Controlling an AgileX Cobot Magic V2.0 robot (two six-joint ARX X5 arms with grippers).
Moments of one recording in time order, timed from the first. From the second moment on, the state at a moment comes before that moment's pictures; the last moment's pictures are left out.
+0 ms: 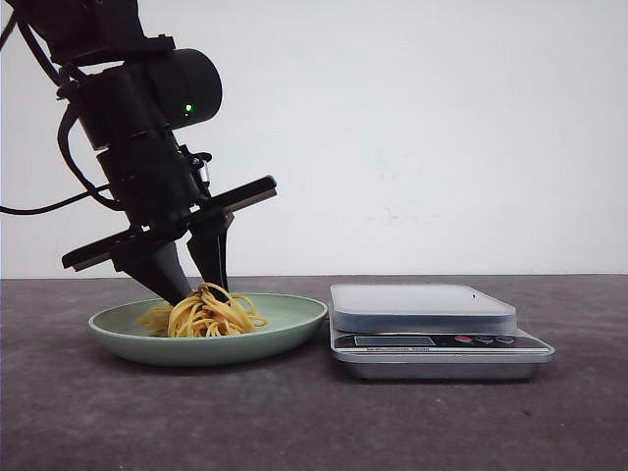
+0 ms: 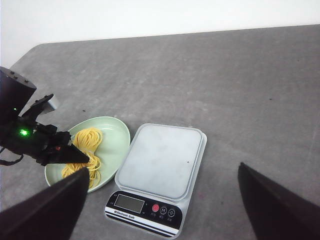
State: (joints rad) left arm -0.50 1.77 1.17 -0.52 0.19 -0.55; right arm 0.05 0.62 0.95 -0.75 -0.42 0.15
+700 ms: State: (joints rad) left arm -0.64 1.67 1.47 -0.40 0.56 -0.51; right arm 0.05 0.62 0.95 -0.75 -0.42 0.15
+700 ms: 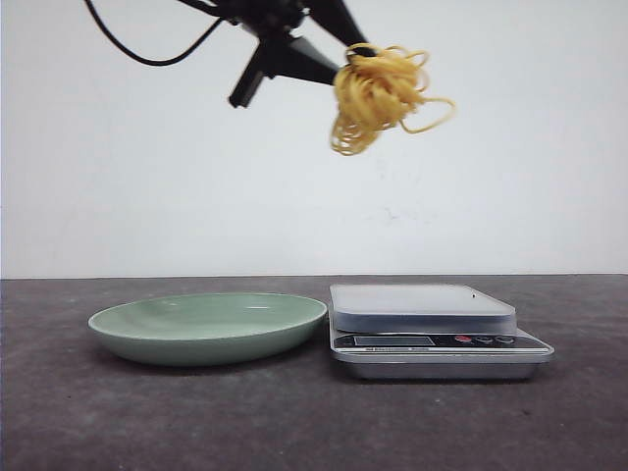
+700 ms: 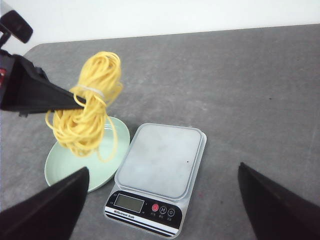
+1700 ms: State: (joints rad) left arm -0.66 2.01 1.47 -0.30 0.58 -0.52; right arm 0.05 0.62 0.95 -0.77 -0.42 0.15
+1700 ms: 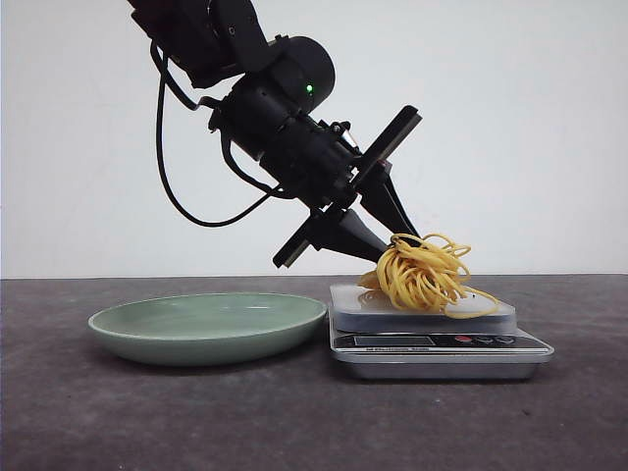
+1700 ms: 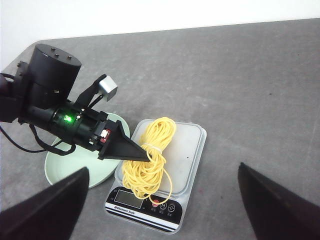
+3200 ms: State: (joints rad) left arm -0.53 0.72 1.50 -1.21 -0.19 -0.16; right arm 0.10 0.66 0.95 -0.85 -0.45 0.13
